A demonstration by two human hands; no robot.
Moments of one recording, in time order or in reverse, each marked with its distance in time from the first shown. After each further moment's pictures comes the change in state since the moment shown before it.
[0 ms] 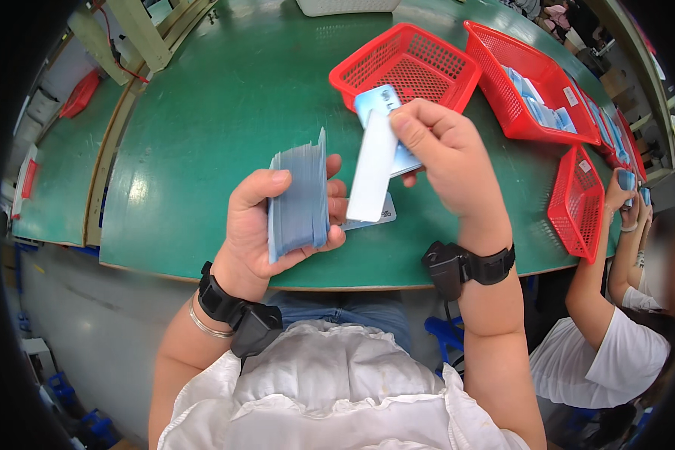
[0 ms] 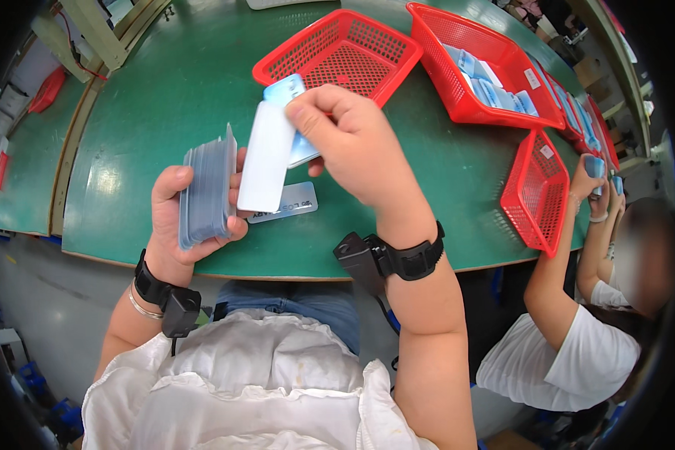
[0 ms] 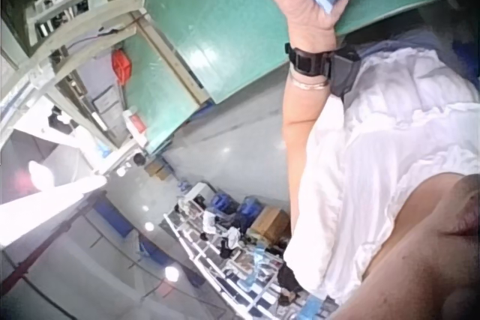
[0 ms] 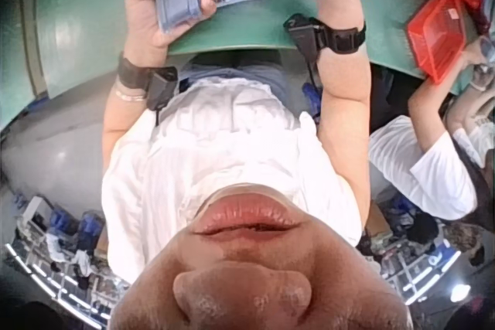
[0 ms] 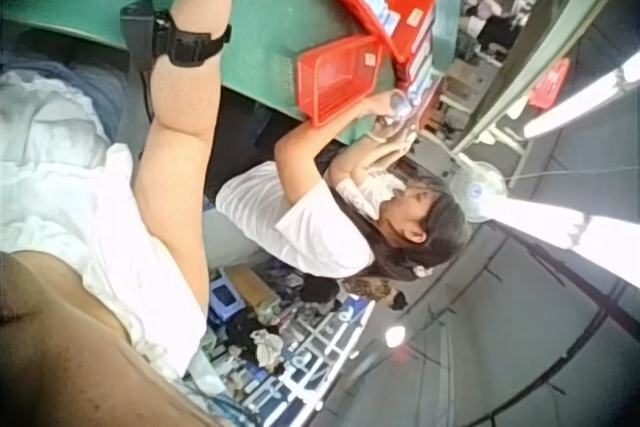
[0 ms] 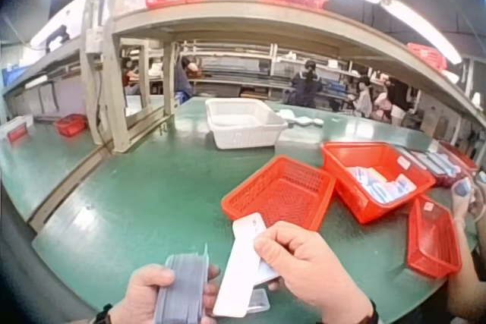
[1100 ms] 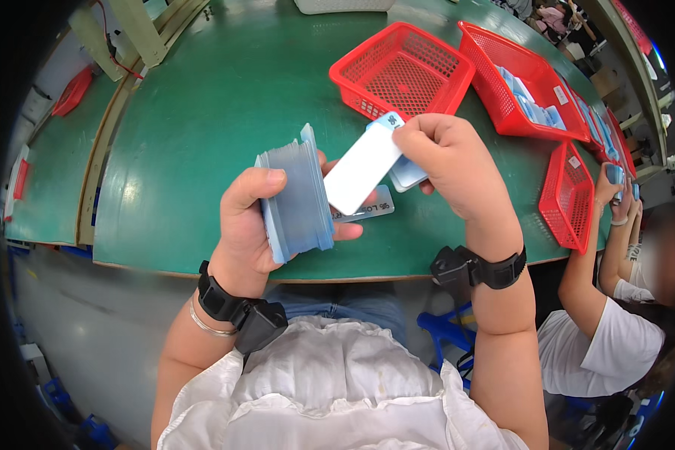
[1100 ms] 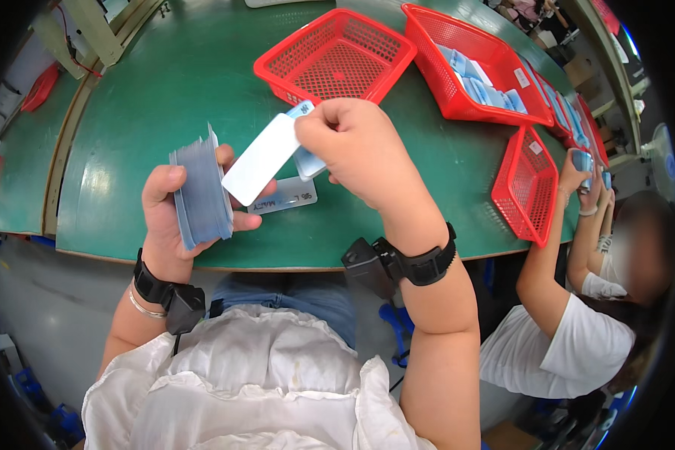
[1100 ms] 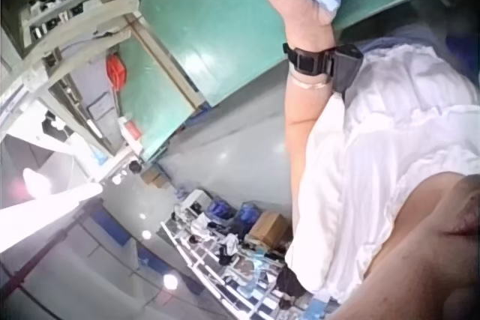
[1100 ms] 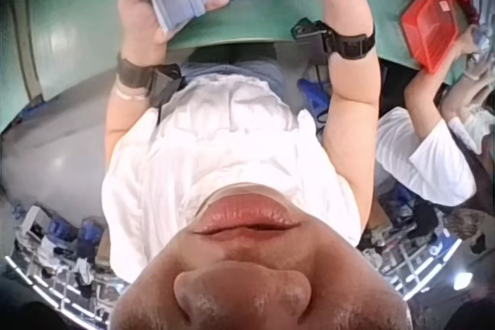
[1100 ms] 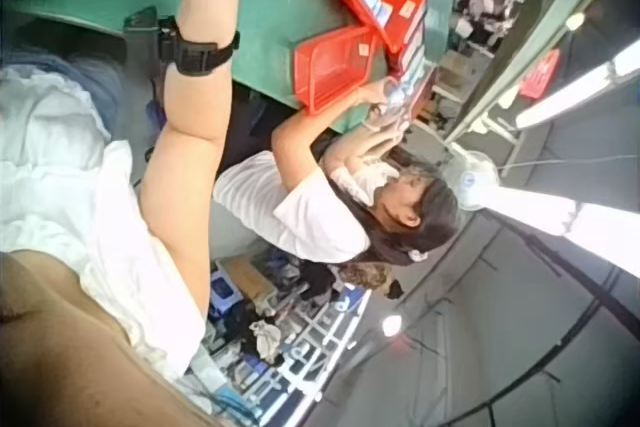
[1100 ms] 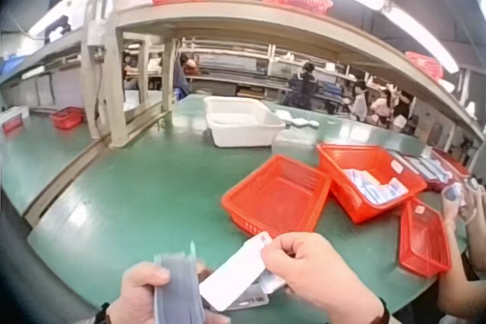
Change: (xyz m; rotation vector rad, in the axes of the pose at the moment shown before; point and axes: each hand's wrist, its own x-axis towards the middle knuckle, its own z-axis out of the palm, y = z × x) left_hand -0.008 0.002 0.000 0.294 -0.139 0.176; right_hand -0.011 -0.023 0.011 -0.475 0.053 0.150
